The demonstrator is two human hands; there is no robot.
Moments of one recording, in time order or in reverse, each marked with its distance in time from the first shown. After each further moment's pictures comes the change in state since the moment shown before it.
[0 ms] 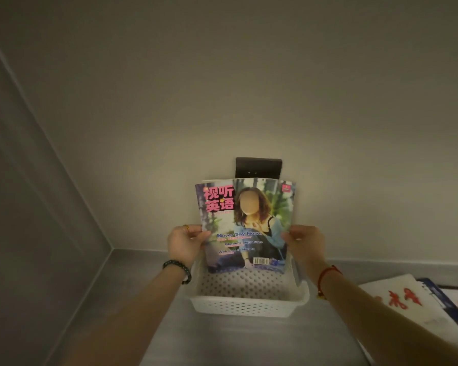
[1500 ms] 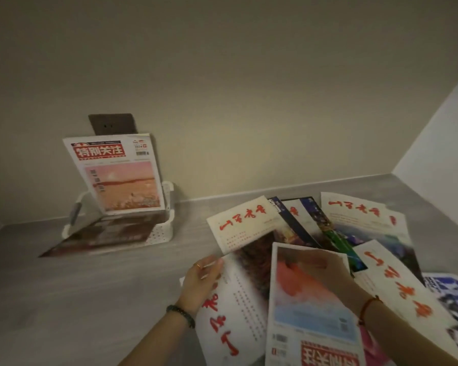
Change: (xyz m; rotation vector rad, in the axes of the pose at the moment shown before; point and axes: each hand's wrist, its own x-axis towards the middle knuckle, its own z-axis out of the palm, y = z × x) left_hand -0.296 -0.061 0.169 -0.036 -0.555 -0.215; right_hand -0.178 0.216 -0.278 -0.130 -0.068 0.355
